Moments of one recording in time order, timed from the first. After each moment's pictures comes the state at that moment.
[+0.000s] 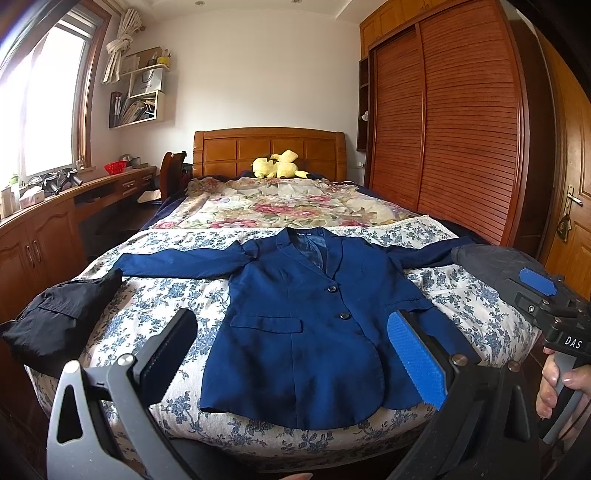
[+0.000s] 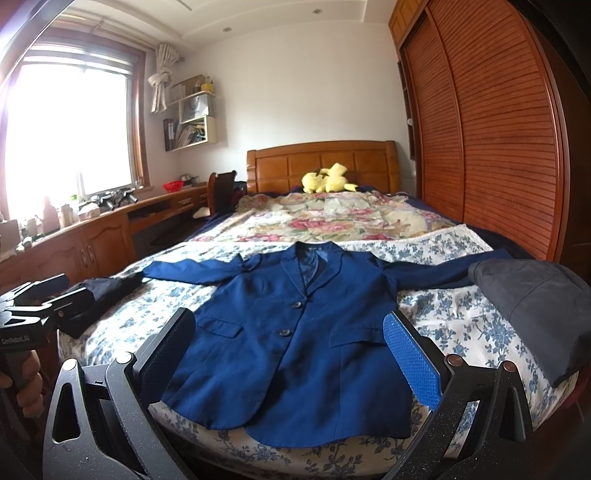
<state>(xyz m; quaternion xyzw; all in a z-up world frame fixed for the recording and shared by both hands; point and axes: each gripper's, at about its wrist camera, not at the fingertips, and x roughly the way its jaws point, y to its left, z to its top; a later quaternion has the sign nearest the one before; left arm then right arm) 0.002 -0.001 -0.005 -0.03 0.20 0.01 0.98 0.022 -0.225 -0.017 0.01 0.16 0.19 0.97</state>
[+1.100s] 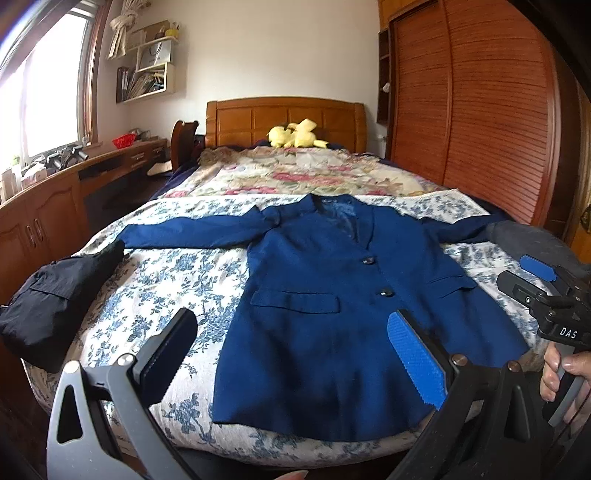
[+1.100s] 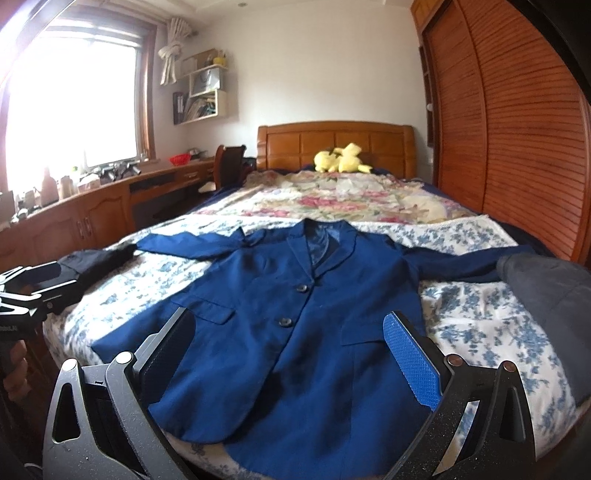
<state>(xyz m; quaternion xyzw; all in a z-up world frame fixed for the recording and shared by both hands) 0.065 0.039 -0.064 -0.02 0.27 0.04 0.96 0.091 -0.191 -0.067 -0.03 0.20 0.21 0.96</state>
